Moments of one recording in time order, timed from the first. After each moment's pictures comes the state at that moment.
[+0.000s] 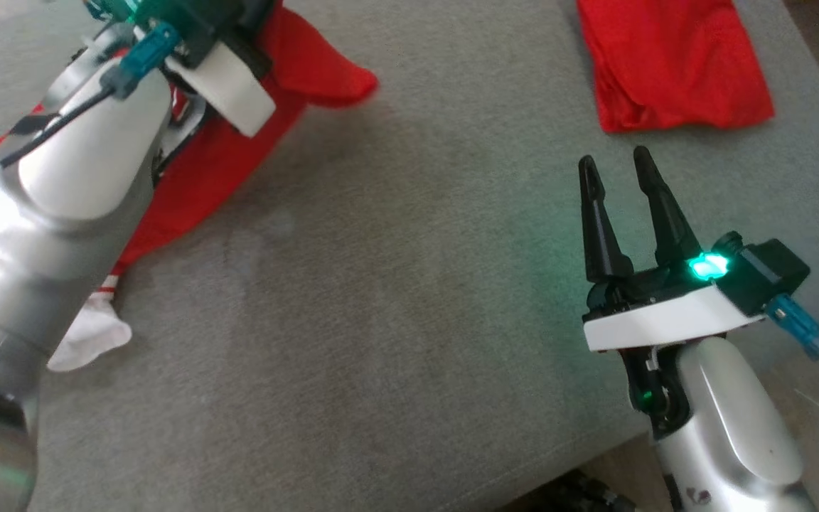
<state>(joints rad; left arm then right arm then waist) -1.21 0.36 -0.94 0.64 -0.36 -0.13 -0.25 -0.29 -0.05 0.23 0.20 0.36 0.13 -0.25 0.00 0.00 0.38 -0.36</state>
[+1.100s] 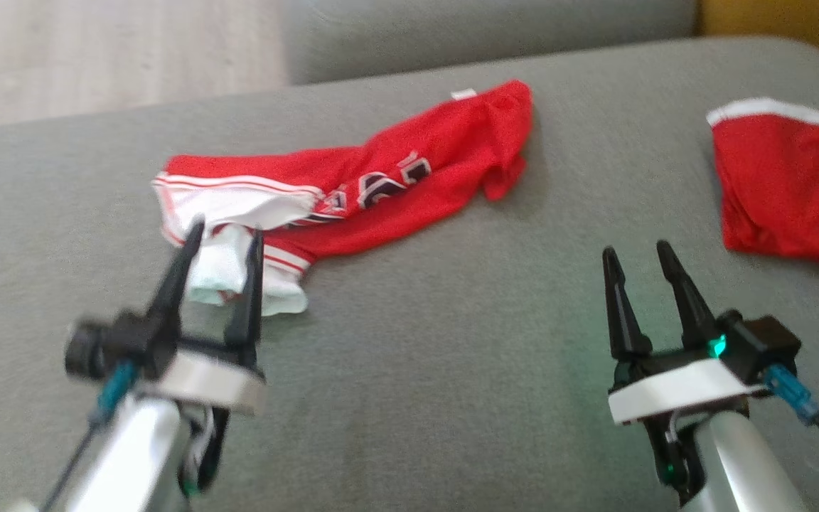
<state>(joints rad) -0.35 0.32 -0.48 0.30 -0.43 0.06 -0.26 -0.14 -0.05 0.14 0.28 0.23 0.13 -0.26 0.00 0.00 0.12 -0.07</state>
